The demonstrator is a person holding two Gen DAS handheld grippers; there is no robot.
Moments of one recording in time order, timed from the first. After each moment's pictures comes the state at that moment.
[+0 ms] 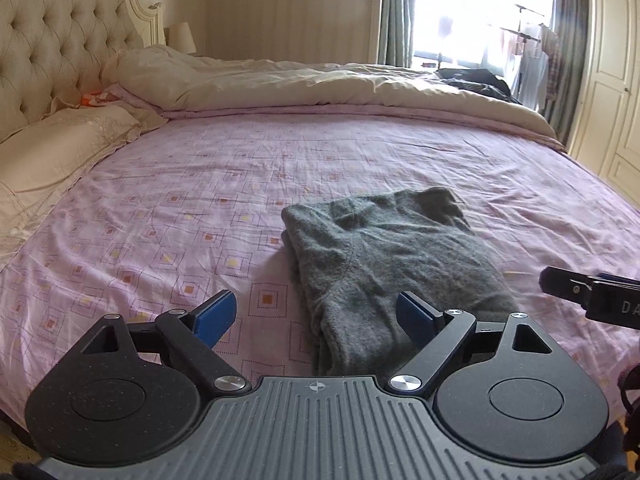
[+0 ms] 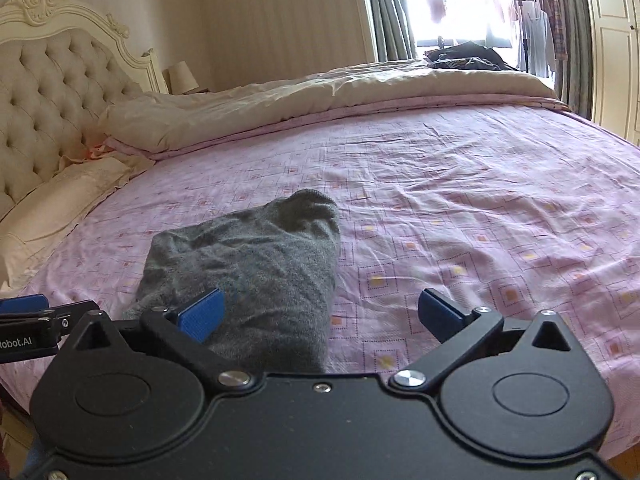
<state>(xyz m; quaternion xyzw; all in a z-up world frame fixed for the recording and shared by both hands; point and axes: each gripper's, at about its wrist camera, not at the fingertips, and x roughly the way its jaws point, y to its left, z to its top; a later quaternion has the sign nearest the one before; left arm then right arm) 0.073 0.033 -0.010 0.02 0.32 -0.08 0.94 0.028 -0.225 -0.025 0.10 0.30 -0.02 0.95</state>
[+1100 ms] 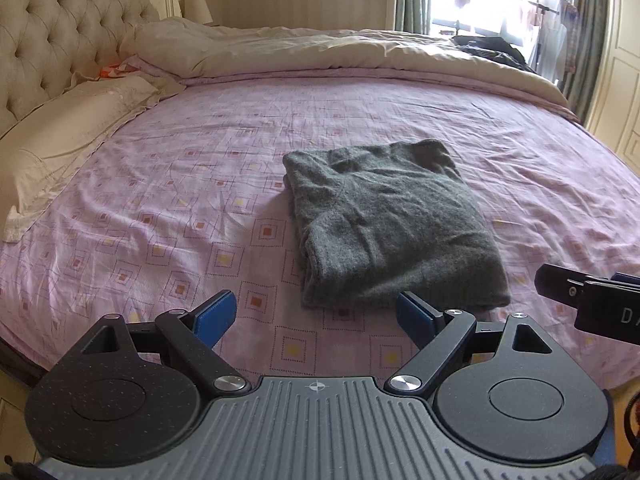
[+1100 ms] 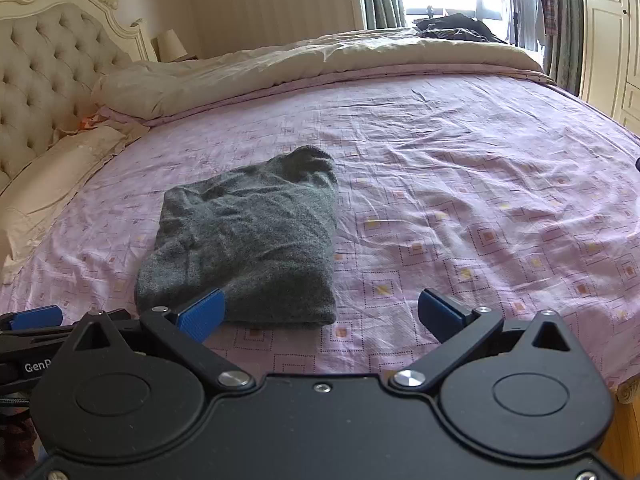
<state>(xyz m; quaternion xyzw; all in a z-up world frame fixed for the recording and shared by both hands) 0.029 0.014 -0.013 0.03 0.37 -0.04 0.93 -0.010 -0.205 -0.013 0.10 0.35 -0.04 0.93</state>
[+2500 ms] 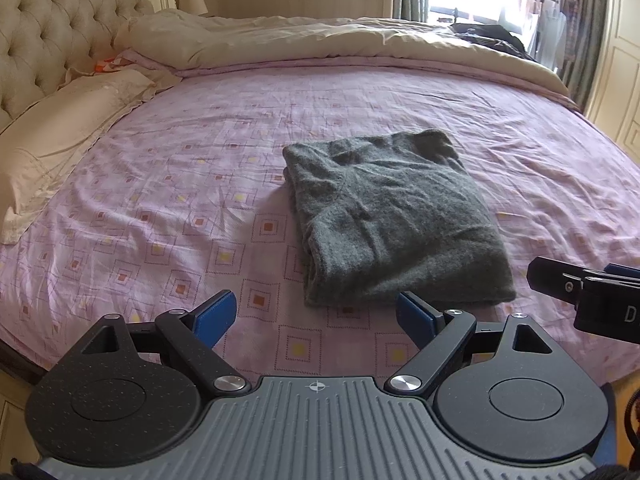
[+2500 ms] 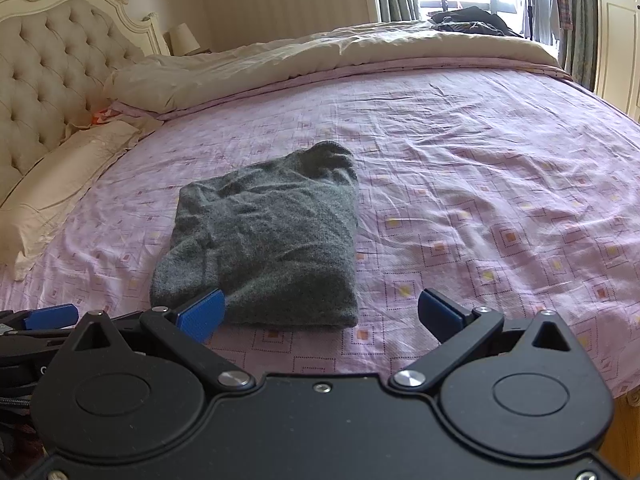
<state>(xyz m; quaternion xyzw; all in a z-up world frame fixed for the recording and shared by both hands) 0.037 0.014 -0.013 0.04 0.39 -0.04 0.92 -0.001 -0.200 -0.012 0.11 0.36 -0.02 0.93</state>
